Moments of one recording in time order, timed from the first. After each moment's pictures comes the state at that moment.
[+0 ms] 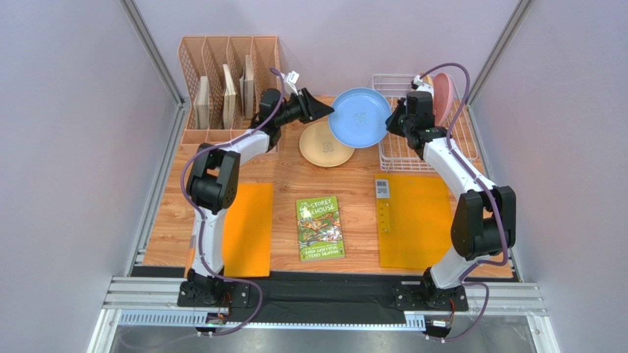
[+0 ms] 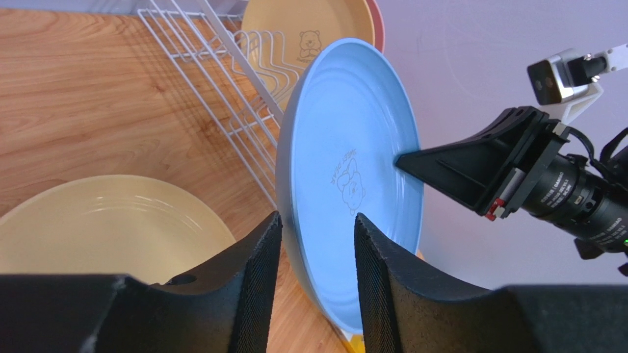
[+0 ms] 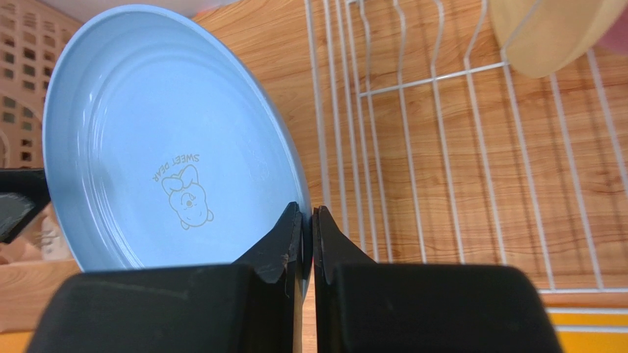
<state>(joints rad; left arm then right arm) -0.36 2.17 1.59 0.57 0.67 -0.83 0.19 1.65 1.33 -0.19 0.08 0.44</state>
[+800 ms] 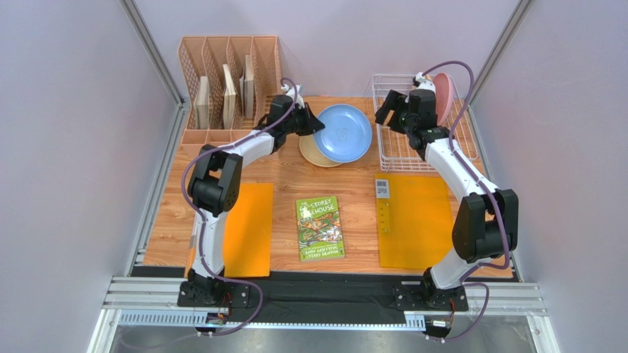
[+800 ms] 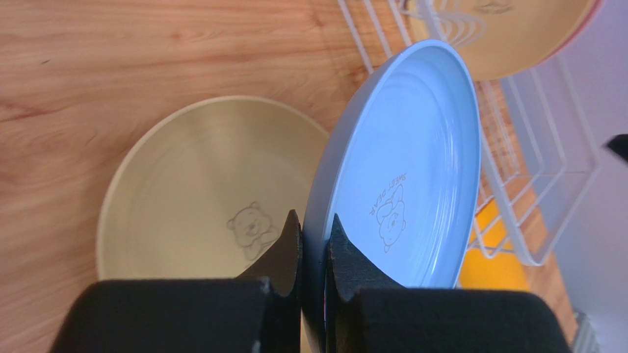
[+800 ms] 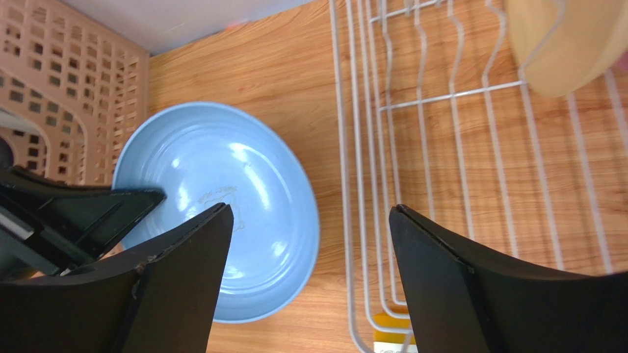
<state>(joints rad) -0.40 2.16 1.58 0.21 0.38 -0.55 0.17 1.63 1.32 -0.14 0.00 0.48</state>
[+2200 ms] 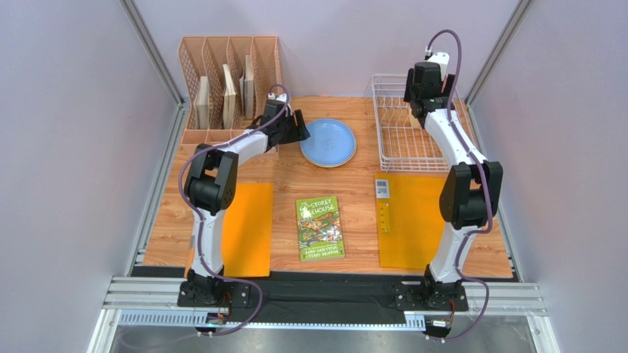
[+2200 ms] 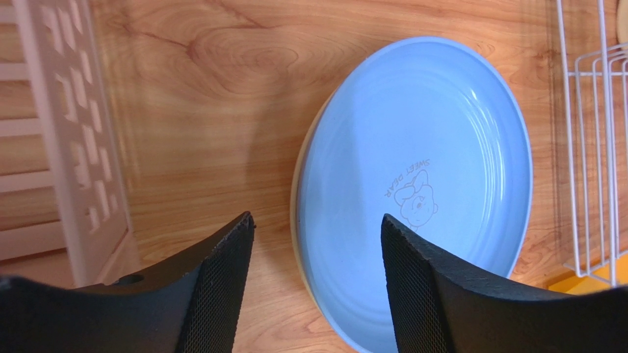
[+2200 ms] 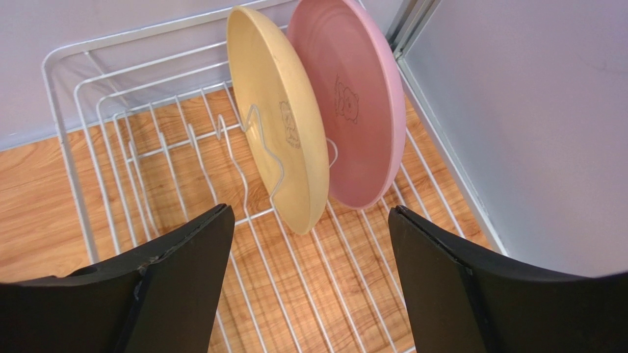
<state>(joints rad) -0.35 2.15 1.56 -0.03 0.16 -0.48 0.10 1.92 1.75 -0.28 0.52 0.11</state>
